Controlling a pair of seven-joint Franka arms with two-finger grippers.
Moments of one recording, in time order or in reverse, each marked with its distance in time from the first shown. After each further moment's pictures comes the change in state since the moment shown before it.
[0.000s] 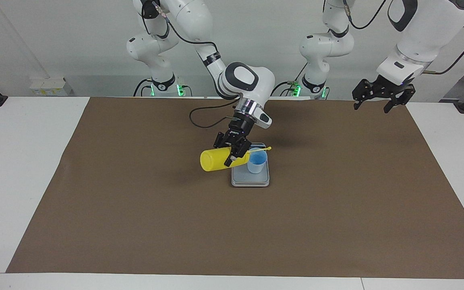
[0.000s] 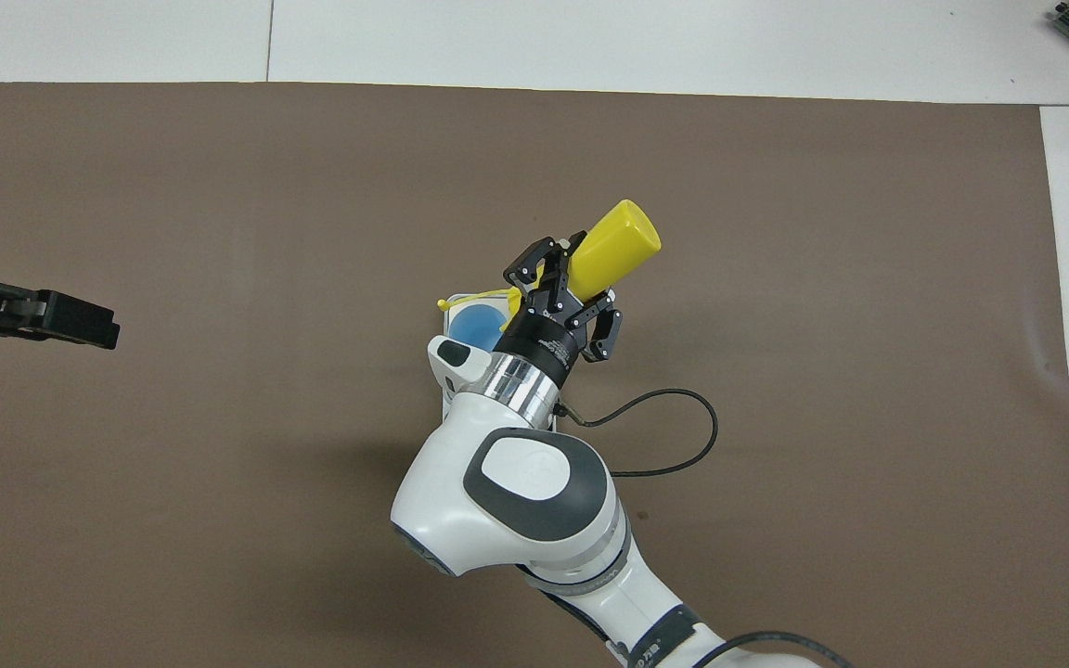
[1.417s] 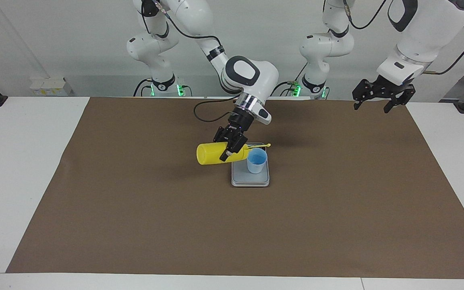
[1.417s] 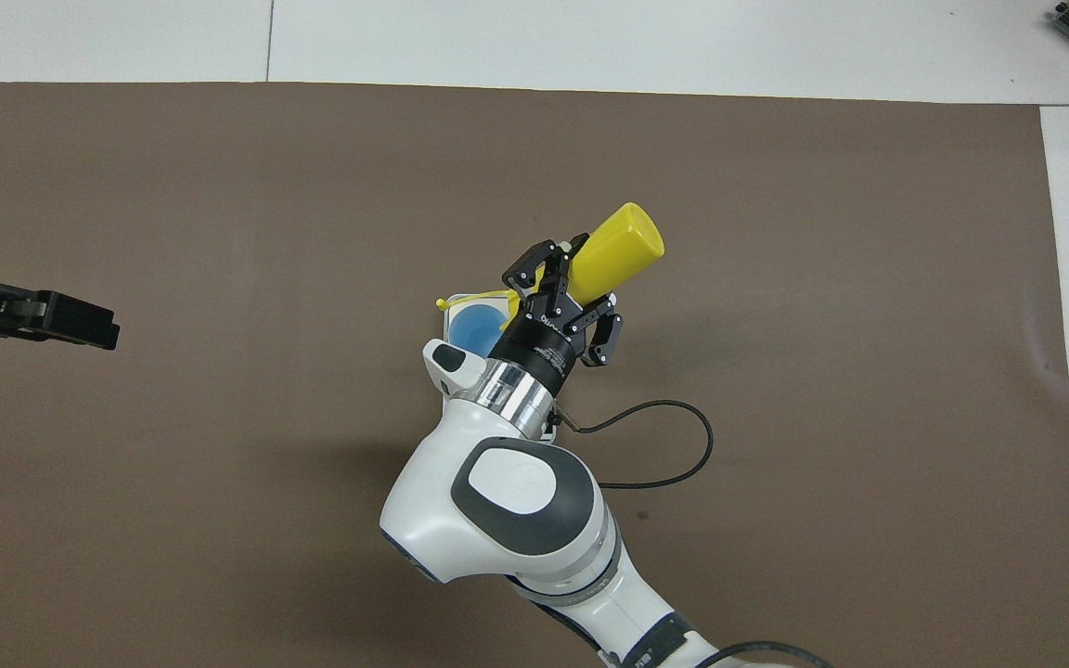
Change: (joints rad) left arm 0.000 0.000 0.000 -0.002 0.000 0.000 0.000; right arm -0.020 -0.049 -0.002 0.026 0.253 -0.025 0.035
